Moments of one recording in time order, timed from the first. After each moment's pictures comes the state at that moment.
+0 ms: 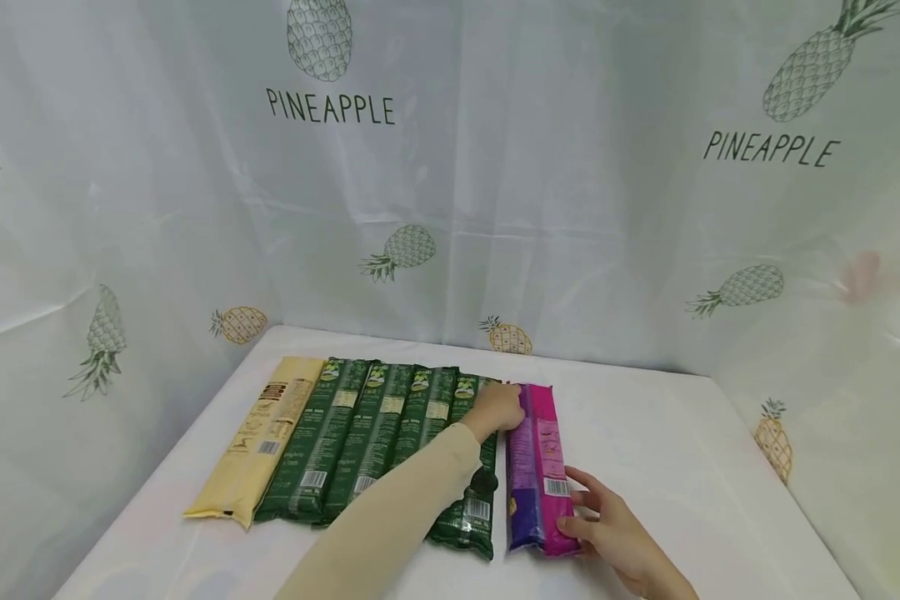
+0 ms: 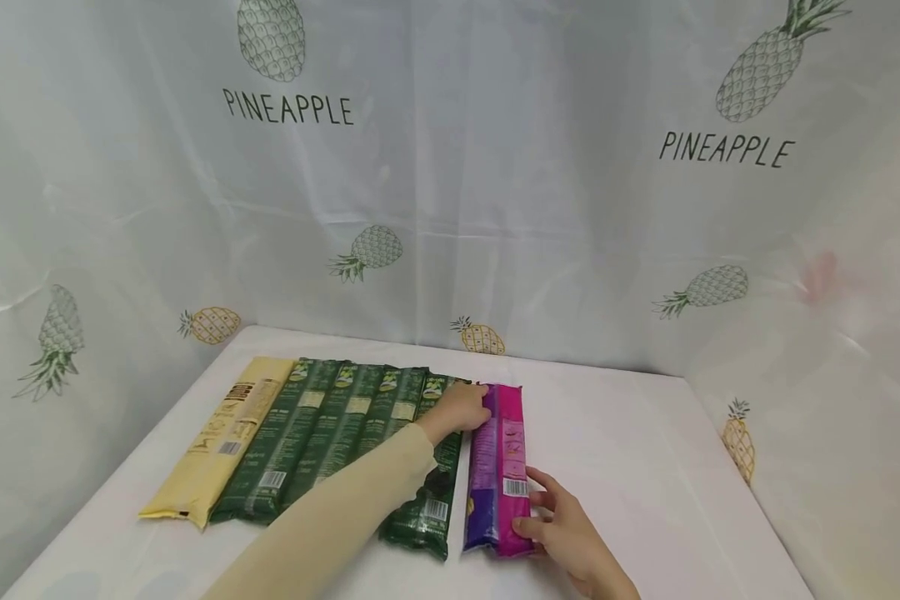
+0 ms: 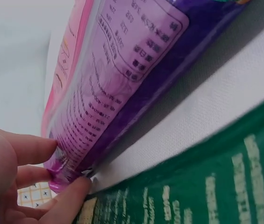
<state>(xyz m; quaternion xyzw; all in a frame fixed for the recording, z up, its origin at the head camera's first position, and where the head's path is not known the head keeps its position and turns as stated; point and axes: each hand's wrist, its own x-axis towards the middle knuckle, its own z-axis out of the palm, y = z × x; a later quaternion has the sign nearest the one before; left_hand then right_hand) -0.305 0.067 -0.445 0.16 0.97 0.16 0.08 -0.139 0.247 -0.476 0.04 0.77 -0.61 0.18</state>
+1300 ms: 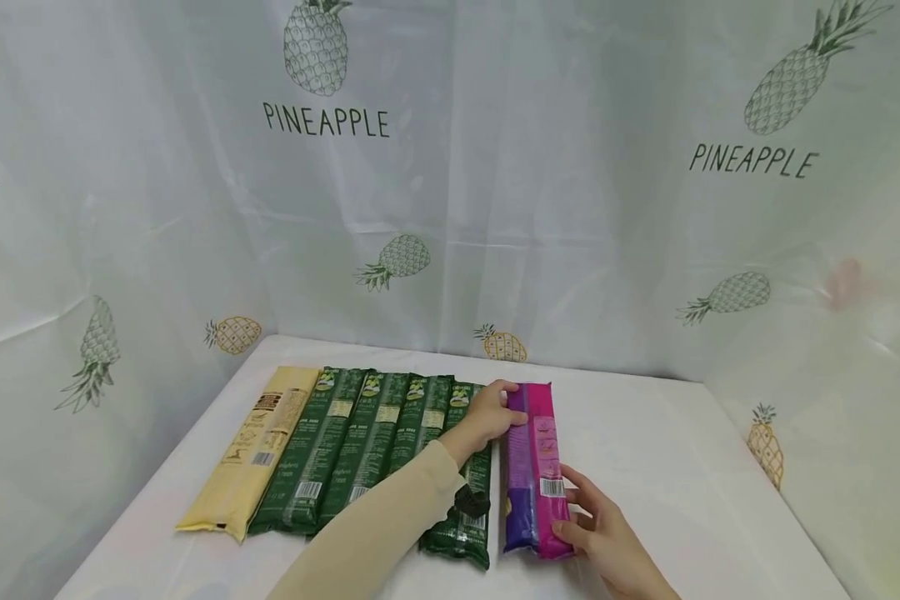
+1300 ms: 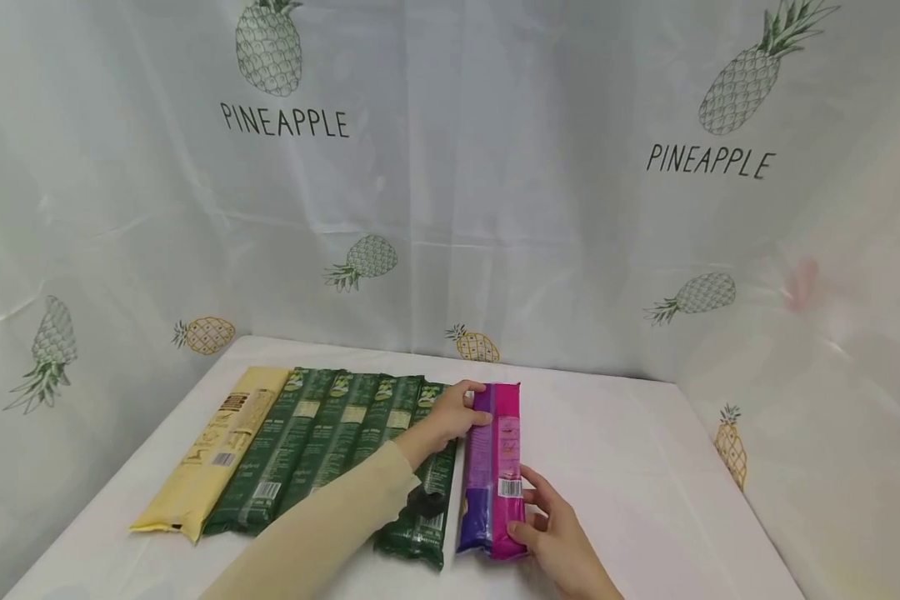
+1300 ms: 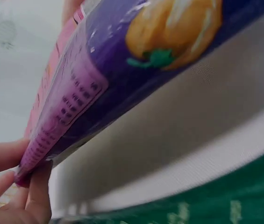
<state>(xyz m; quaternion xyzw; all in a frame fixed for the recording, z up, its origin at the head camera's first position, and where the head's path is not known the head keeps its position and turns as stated) -0.293 0.052 -0.455 0.08 0.79 0.60 0.10 -0.132 0.239 -0.474 0.02 0.74 -0.66 0.13</state>
